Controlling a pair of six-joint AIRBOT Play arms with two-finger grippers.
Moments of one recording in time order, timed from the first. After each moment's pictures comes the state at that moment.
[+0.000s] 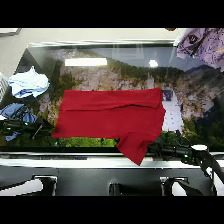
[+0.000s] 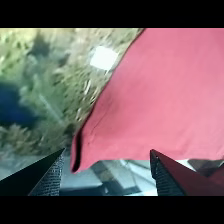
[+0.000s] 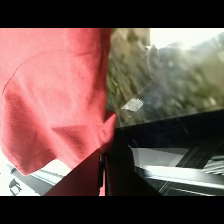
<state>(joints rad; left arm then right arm) 0.52 -1.40 0.83 0.94 -1.29 -1.27 -0.41 -1.06 0.23 -0.58 1.08 1.22</state>
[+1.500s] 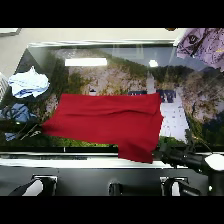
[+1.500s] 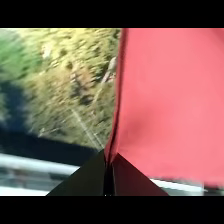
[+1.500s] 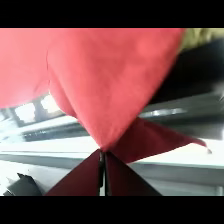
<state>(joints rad) 0.42 -1.03 0.83 1.14 -1.34 -1.57 -0.41 -0.40 0.30 -0.81 1.46 1.62</state>
